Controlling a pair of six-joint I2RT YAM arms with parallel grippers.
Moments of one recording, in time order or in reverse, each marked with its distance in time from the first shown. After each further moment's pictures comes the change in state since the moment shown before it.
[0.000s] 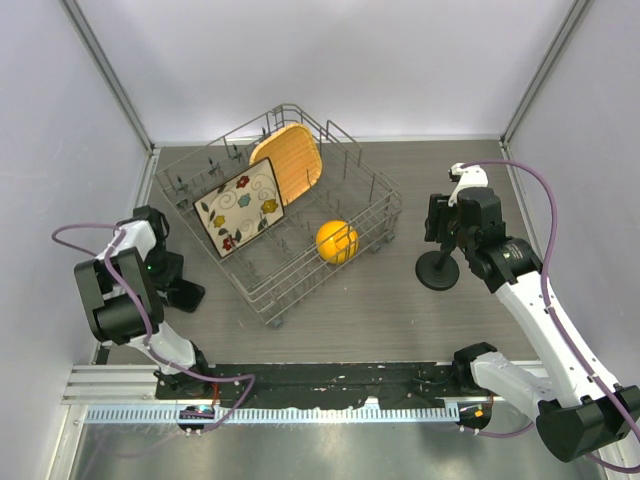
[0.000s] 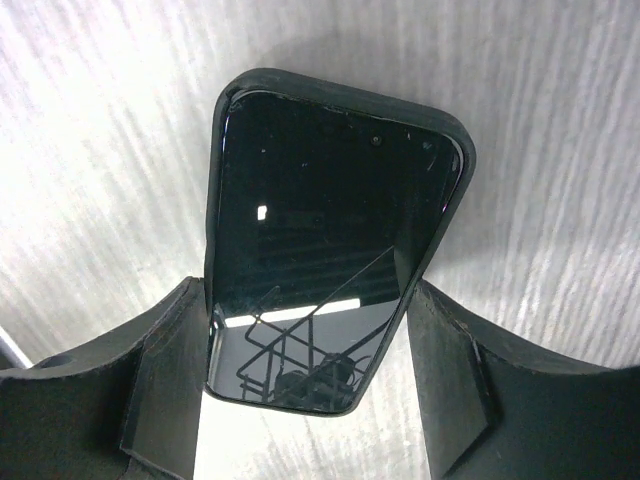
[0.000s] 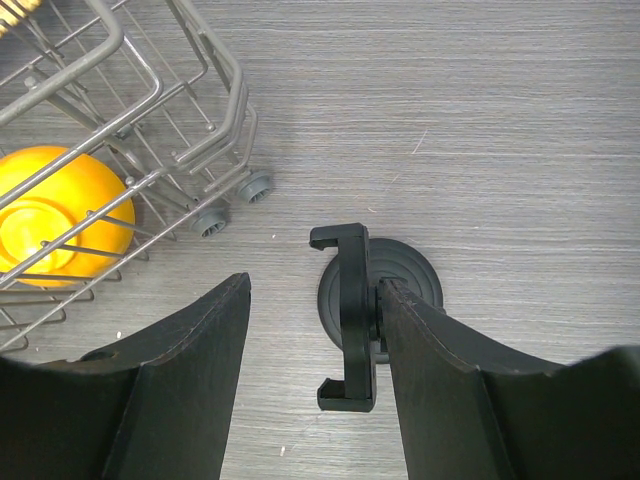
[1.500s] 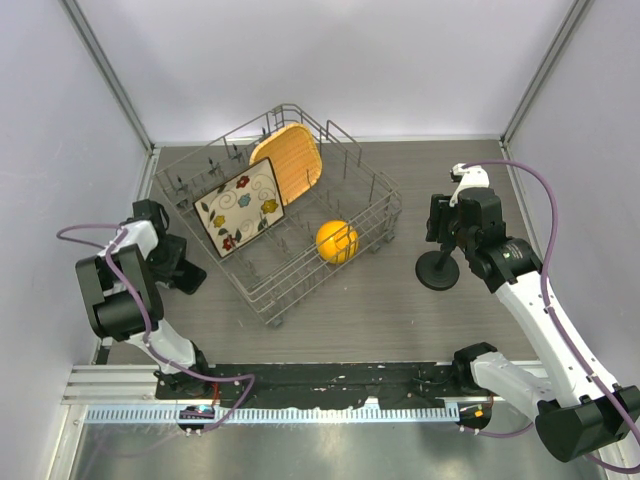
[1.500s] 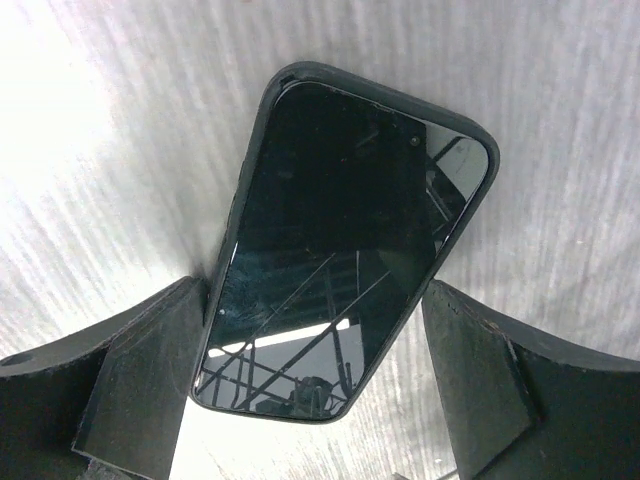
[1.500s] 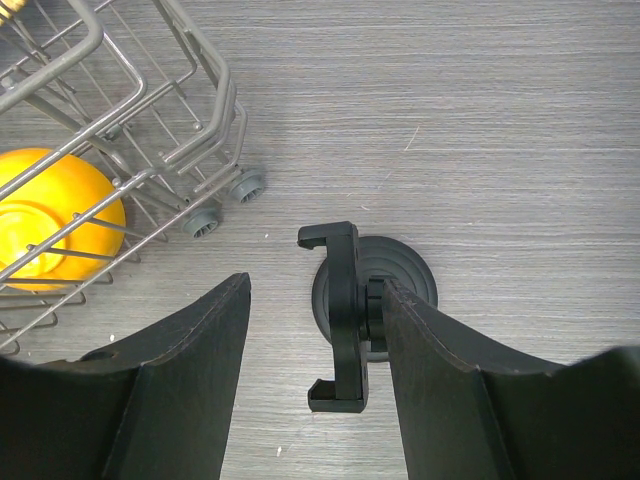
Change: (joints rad) left arm -0.008 0.034 0.011 0.199 0.079 0.049; right arm -0.008 0.000 -0.006 0.000 0.008 0.002
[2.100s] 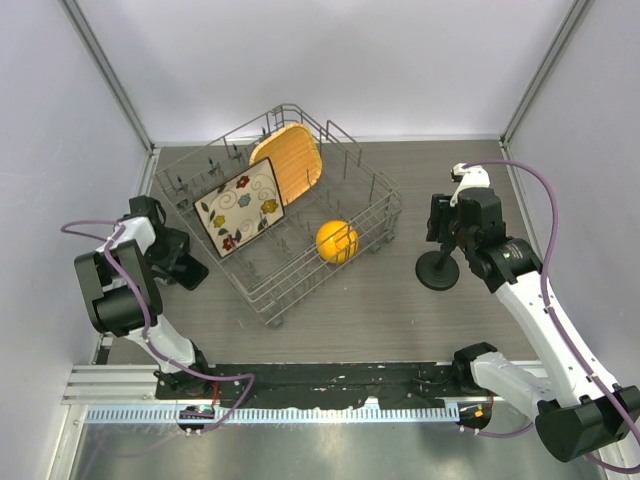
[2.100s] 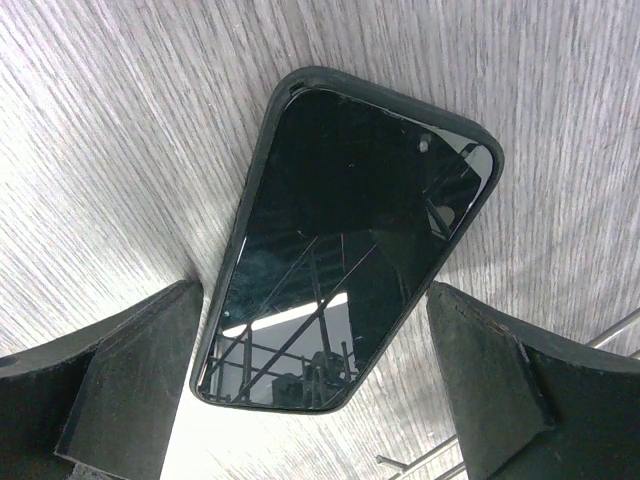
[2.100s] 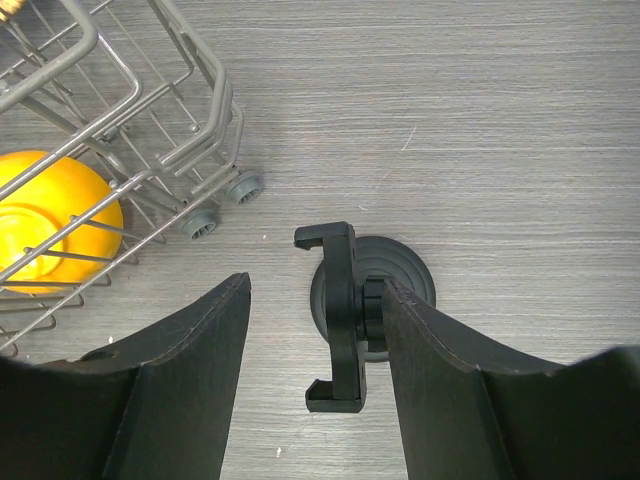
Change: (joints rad) left arm 0.017 0.013 0.016 0.029 0.084 0.083; right arm 0.000 0.000 0.000 0.000 0.008 0.003
